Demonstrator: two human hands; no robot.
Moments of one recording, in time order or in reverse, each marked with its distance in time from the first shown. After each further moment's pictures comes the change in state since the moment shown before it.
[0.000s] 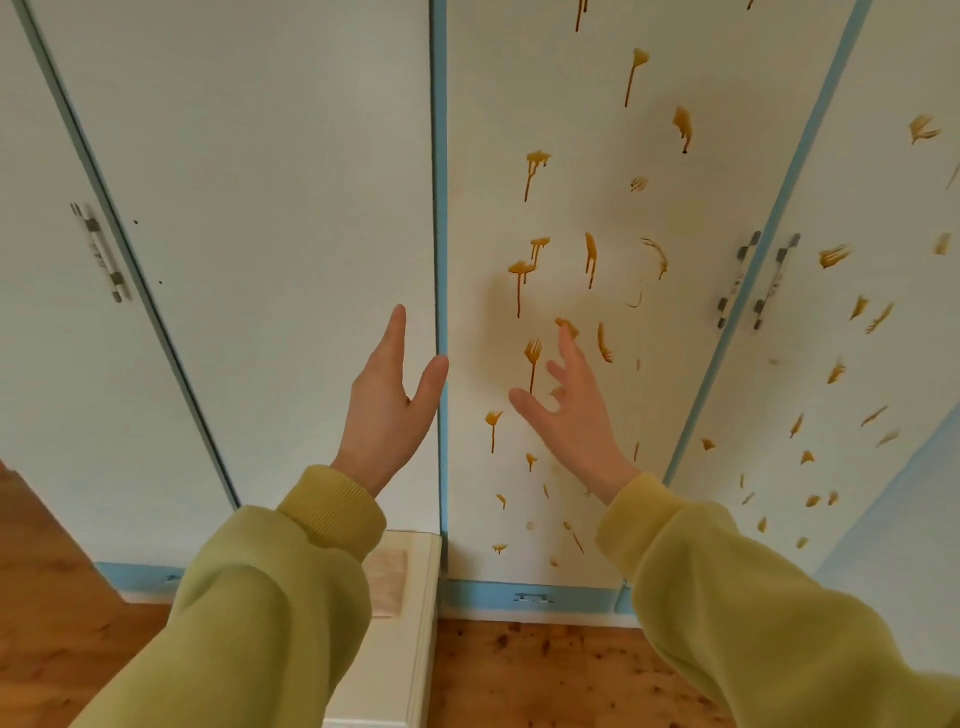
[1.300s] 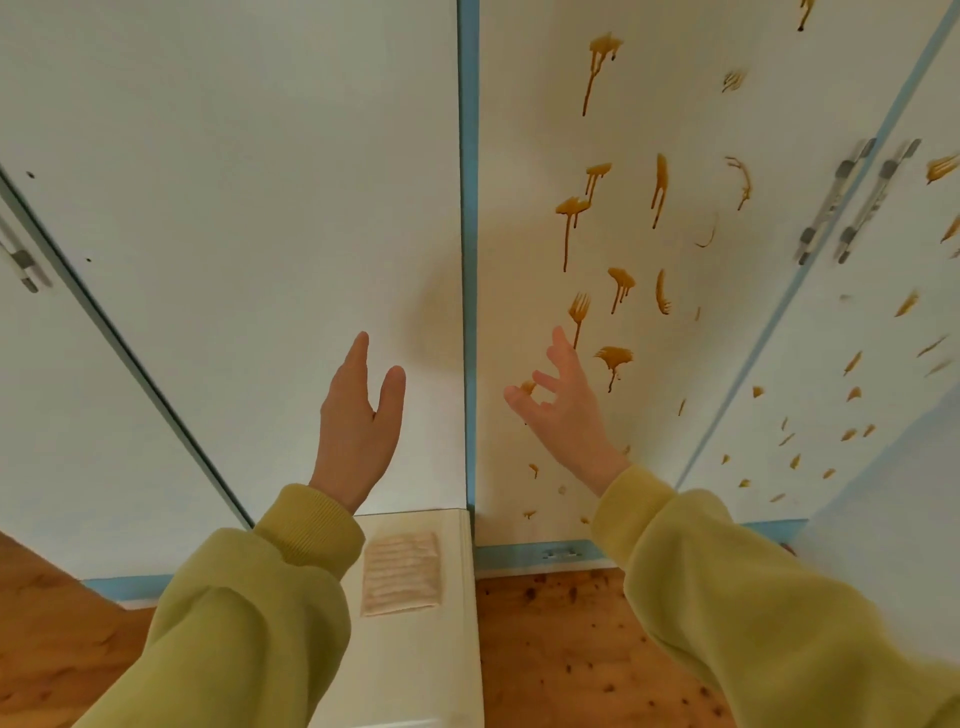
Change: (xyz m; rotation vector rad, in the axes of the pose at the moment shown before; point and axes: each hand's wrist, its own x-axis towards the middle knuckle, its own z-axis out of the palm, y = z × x) left_hand 0.061 -0.158 -0.010 -0.022 -0.098 -0.180; right_hand 0.061 0.048 0.116 0.001 0.036 0.211
